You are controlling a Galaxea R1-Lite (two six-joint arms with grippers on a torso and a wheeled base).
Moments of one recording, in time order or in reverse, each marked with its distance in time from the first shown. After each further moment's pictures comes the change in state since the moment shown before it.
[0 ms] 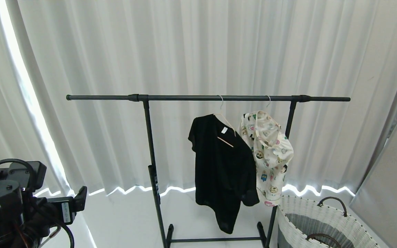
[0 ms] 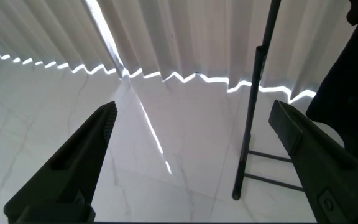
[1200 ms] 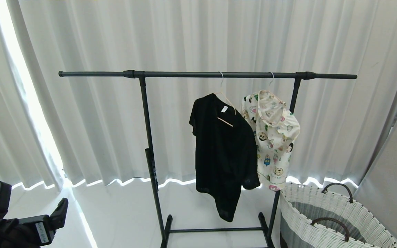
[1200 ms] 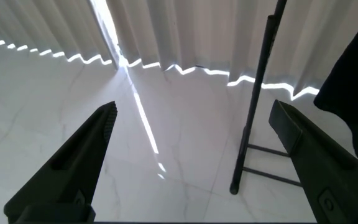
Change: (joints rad) left arm 0.001 -0.194 0.125 0.009 0.023 -0.044; right arm -0.002 -0.185 0.220 -0.023 -0.071 0.002
